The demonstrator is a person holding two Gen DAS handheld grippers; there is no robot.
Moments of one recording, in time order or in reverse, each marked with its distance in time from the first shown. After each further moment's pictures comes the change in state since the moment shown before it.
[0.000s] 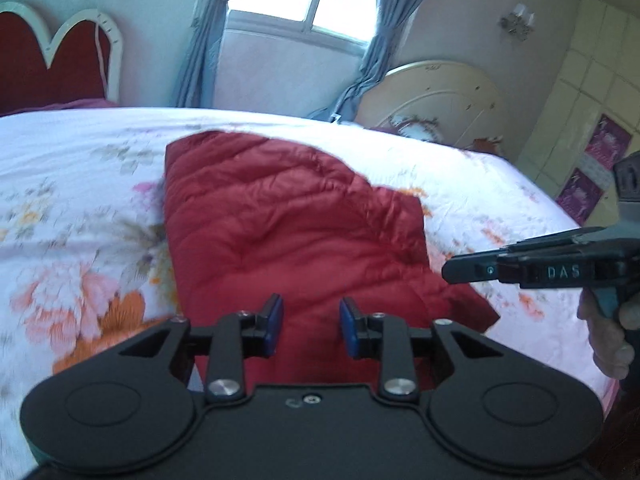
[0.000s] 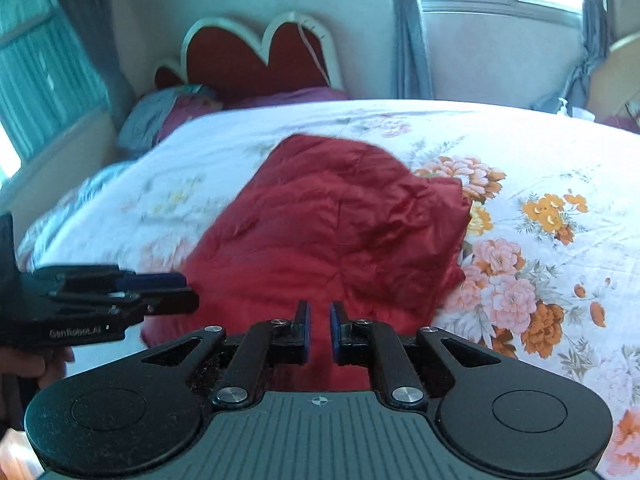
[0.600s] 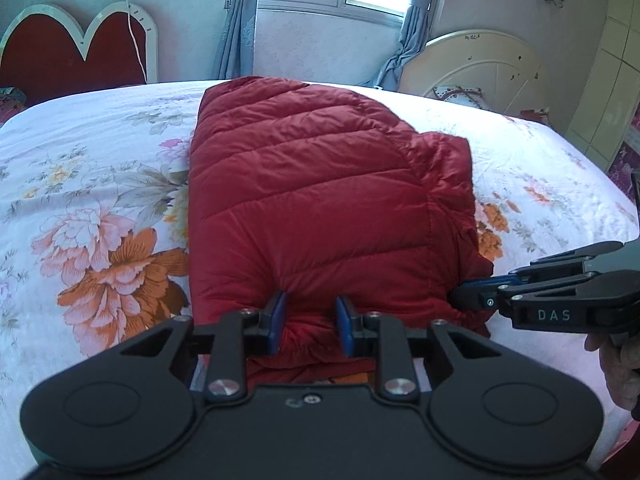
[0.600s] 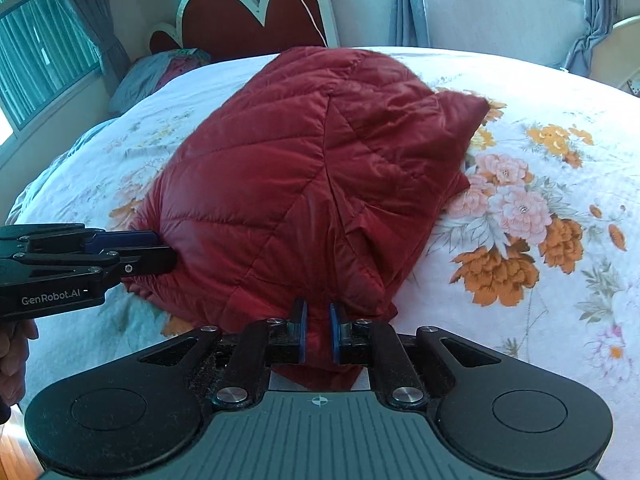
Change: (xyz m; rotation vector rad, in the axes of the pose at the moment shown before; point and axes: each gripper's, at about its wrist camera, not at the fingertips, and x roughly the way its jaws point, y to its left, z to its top) left arm 0.022 -0.013 -0.033 0.014 0.059 0.165; right arm 0.035 -0.013 -0.061 0.004 0.077 -0.008
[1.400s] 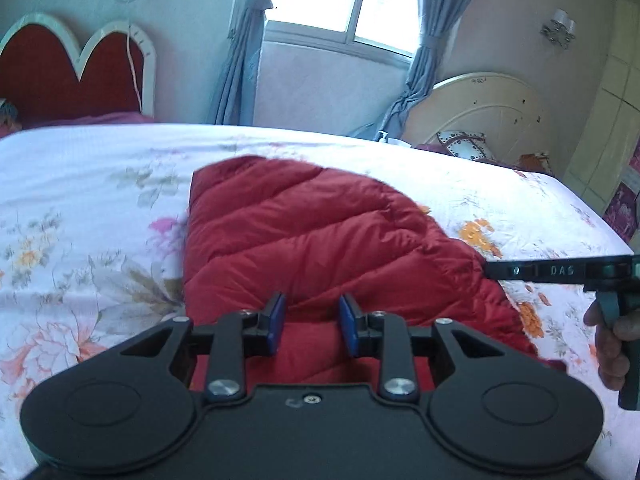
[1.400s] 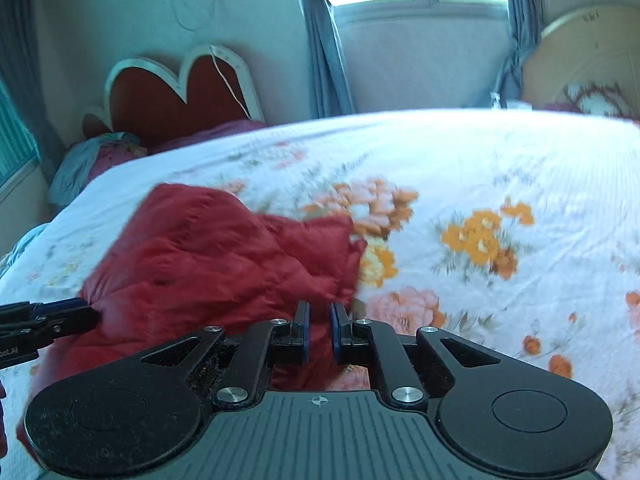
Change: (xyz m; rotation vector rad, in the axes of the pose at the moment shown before) left arm 0.052 0.035 0.079 -0.049 -0.112 -0.045; right arm 0.026 -0.096 0.093 0.177 -0.172 -0.126
